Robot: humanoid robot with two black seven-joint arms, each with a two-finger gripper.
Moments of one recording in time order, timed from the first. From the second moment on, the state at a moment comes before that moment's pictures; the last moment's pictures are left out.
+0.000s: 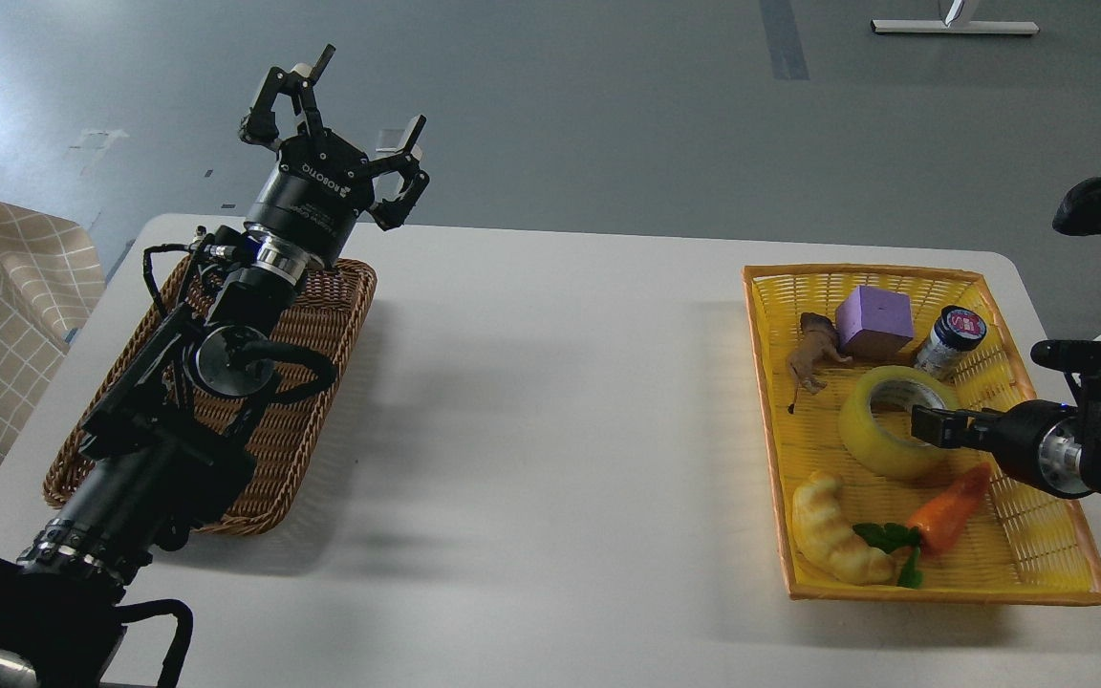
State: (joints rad) left arm -0.55 0.14 -1.27 -0.96 0.31 -0.49 -0.22; right arm 0.38 -0.68 0.88 1.28 -1.85 0.49 -0.19
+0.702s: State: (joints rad) left arm -0.55 0.13 -1.27 -0.96 0.31 -0.49 -0.22; right arm 0.42 -0.66 0.88 1.22 -1.84 0.49 -0.18
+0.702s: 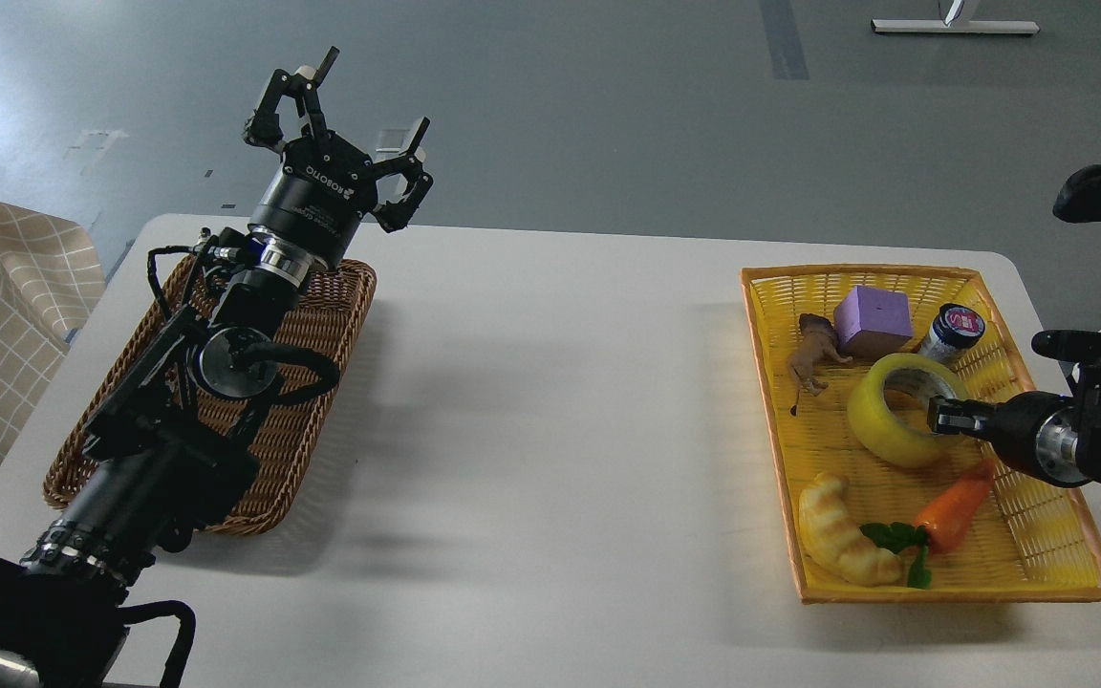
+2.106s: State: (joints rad) left arm -0.55 0.12 -1.28 -0.96 0.31 -0.49 -0.22; right arm 0.82 -0.33 0.58 1.32 -1.80 0.49 -0.15
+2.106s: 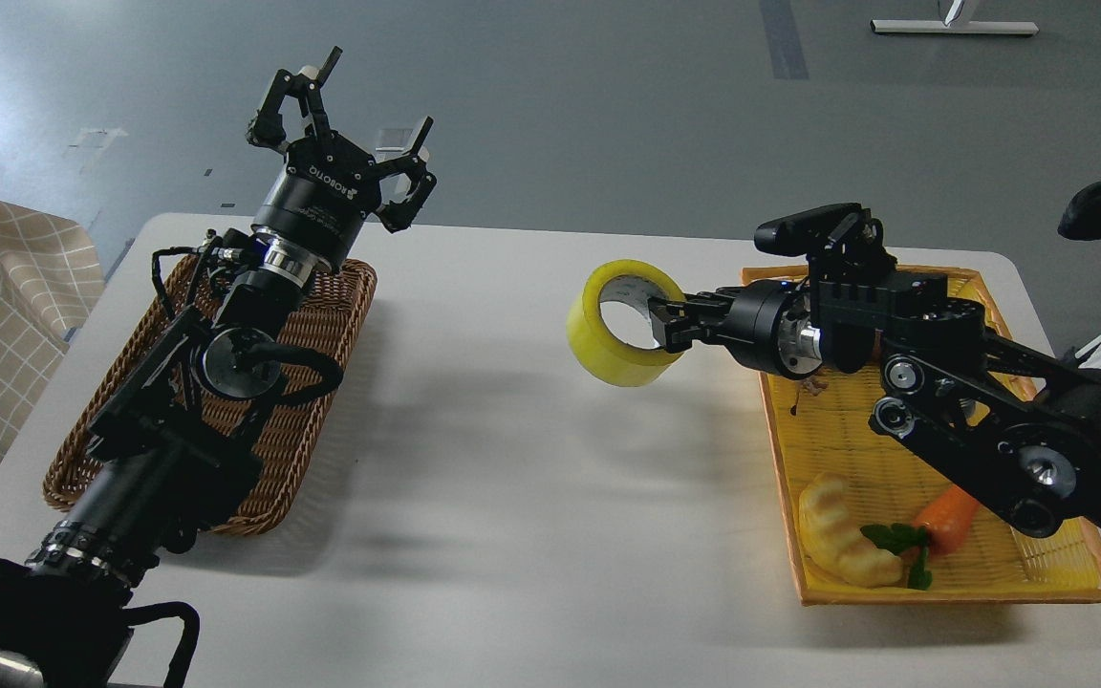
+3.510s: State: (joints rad) left arm -0.54 0.12 -1.28 -0.96 0.31 -0.49 -0.22; right arm 0.94 -0.03 0.39 0.93 -1.81 0.49 -0.15
